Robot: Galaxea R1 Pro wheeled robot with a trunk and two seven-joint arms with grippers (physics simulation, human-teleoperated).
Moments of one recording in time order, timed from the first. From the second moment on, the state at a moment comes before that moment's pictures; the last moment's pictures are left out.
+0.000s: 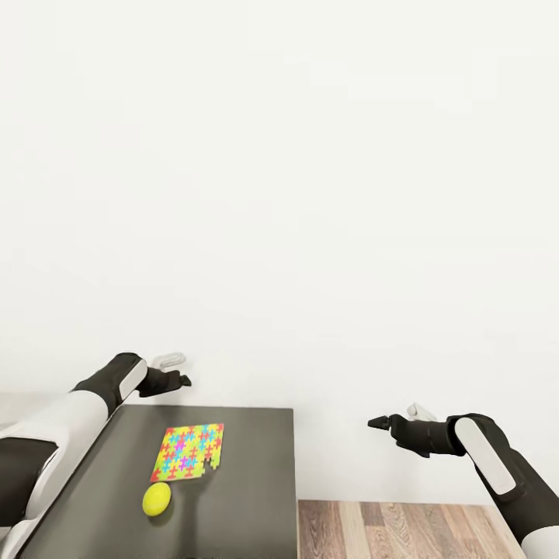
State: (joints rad) left arm -1.05 0.21 -0.22 -0.27 0.40 0.70 -0.14; right arm -0.48 -0.32 0.04 -1.07 -0.90 1.02 0.05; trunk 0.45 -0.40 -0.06
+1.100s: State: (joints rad) left arm -0.94 0.26 -0.20 -0.29 0.40 0.59 -0.23; right arm -0.48 -0.30 0.05 -1.07 -0.90 1.01 0.05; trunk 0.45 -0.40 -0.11
